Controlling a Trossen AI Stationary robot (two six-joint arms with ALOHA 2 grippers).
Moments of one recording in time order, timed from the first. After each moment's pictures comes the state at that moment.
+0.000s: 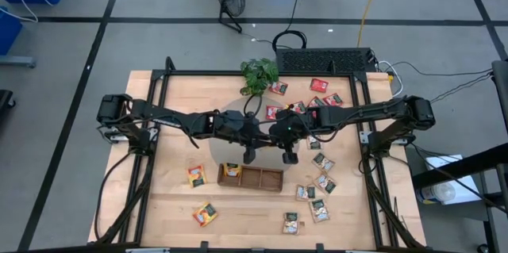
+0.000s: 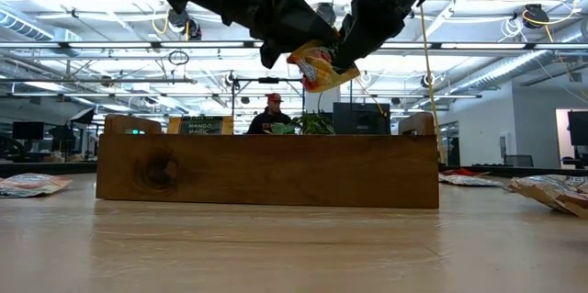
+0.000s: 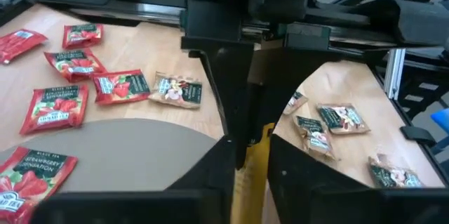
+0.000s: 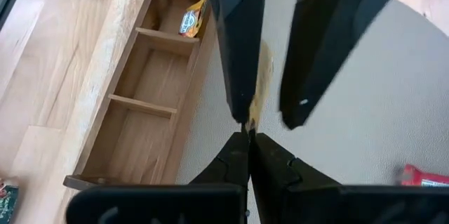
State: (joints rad) left arm 0.00 1.65 1.01 0.24 0.08 -0.18; right arm 0.00 1.53 1.14 -0.46 -0.13 -0.07
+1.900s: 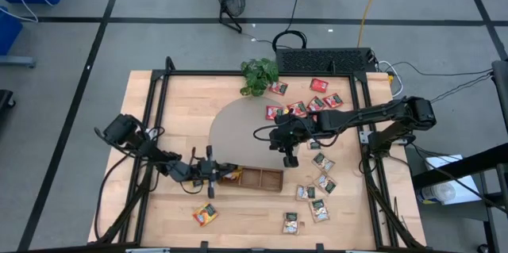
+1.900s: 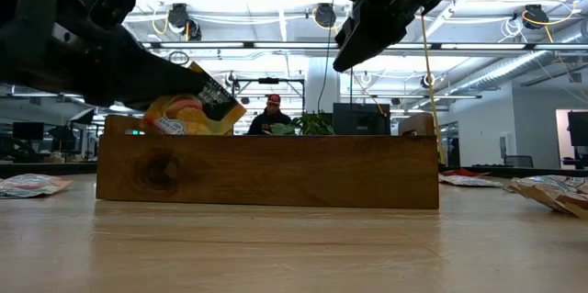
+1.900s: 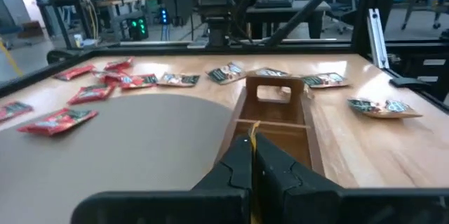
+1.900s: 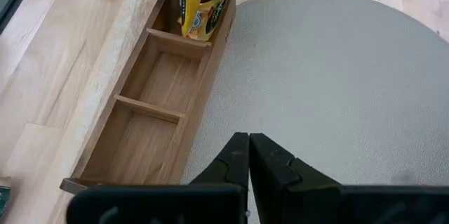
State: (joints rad) left arm -0.55 1.85 0.32 1.43 -0.63 -0.06; right arm 0.02 1.53 1.07 -0.36 -0.13 -0.09
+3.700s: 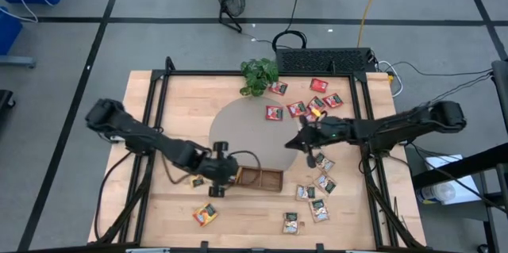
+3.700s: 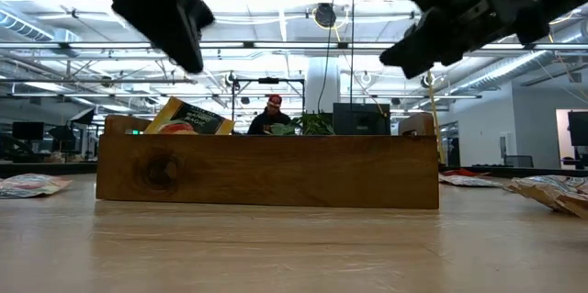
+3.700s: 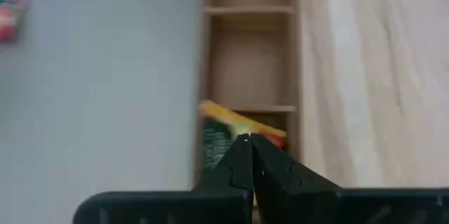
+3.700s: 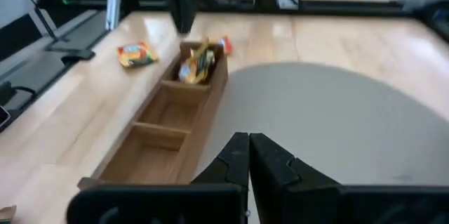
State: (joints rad) left arm -0.39 1.61 1.14 -0.60 -0.20 -0.25; right arm 0.01 1.14 0.43 0.38 -0.13 0.00
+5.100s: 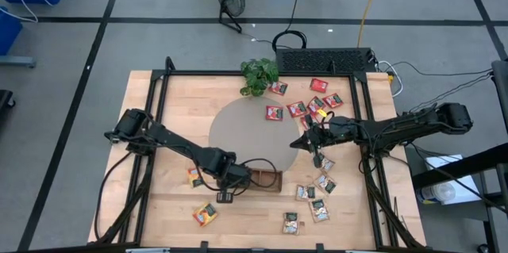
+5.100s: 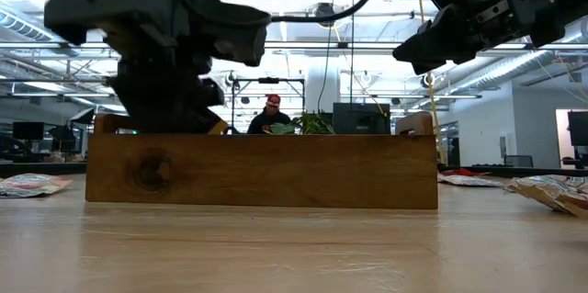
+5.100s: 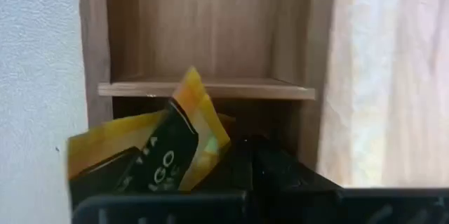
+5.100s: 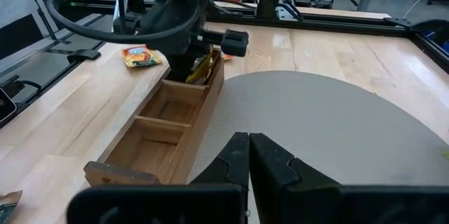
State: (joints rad) left arm -0.32 1.89 1.25 -0.70 0.06 -0.30; right arm 0.01 1.05 0.36 0.39 -0.13 -0.04
